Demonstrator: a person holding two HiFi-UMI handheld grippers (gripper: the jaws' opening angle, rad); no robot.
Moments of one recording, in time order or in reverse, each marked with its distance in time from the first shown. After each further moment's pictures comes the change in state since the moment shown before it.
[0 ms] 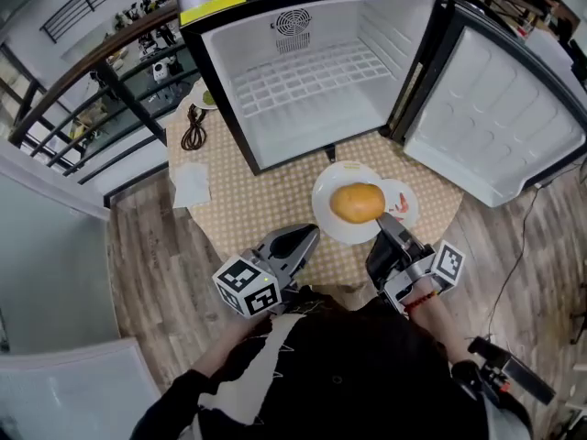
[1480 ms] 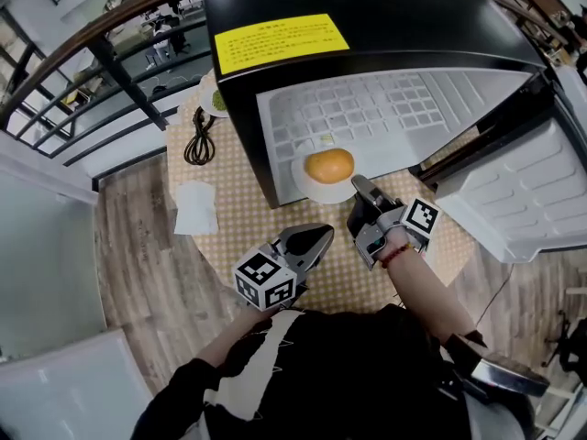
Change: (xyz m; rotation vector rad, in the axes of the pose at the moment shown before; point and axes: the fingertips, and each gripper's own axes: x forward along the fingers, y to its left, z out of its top) left arm 0.051 0.128 0.012 -0.060 0.059 0.012; right arm 0.225 -0.079 0.050 -0.132 0.086 -0.280
